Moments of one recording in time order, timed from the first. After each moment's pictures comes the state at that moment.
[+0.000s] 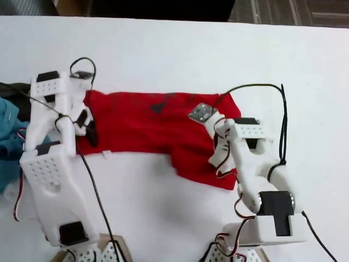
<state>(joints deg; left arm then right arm) -21.9 40.3 -19.4 93.1 -26.7 -3.2 2.5 40.1 62.5 46.7</state>
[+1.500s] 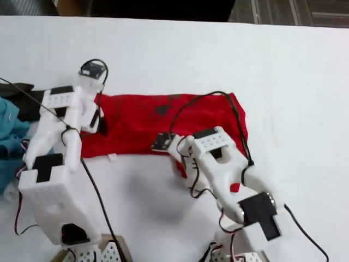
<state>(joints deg) -16.6 22.4 9.0 58.9 -24.0 -23.8 3.7 41.5 67.9 46.3</state>
